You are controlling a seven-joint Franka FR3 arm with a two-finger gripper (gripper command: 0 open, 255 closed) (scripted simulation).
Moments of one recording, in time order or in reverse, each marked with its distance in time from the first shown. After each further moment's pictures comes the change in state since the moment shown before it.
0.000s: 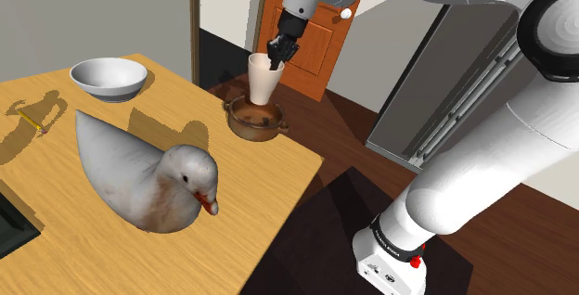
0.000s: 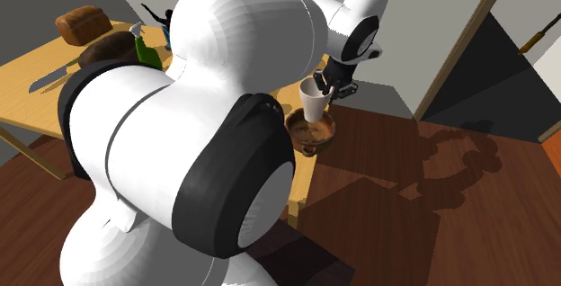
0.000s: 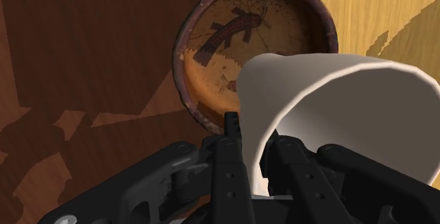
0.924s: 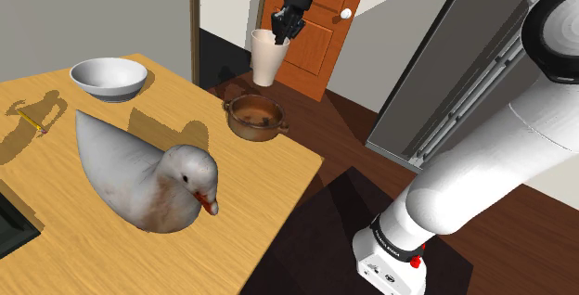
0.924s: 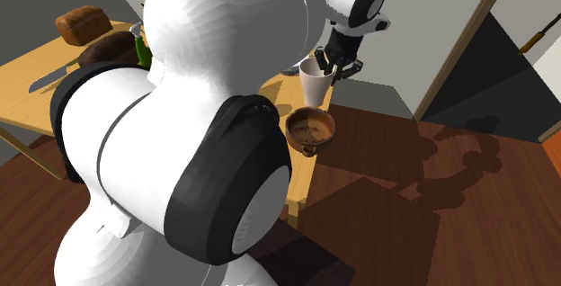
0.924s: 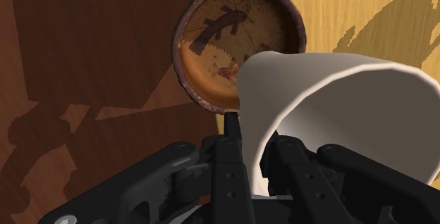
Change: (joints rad) arm 0.001 -0.016 0.001 0.162 -0.008 -0.176 0.031
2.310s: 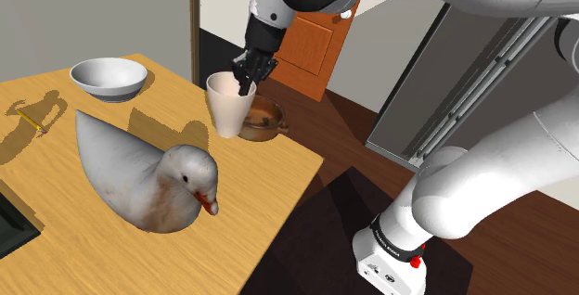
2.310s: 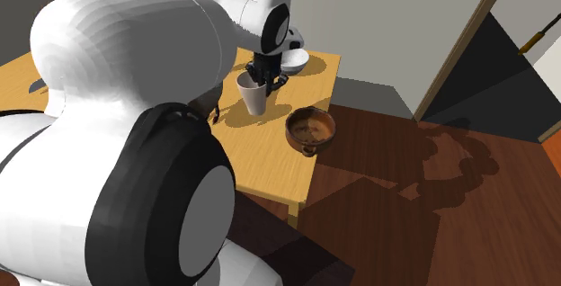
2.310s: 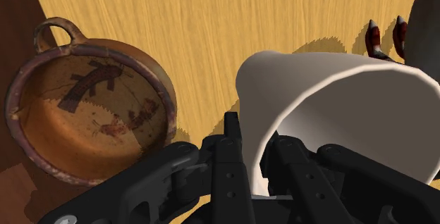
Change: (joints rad) arm 0.141 -0.172 0.217 -0.322 0.056 0.201 0.303
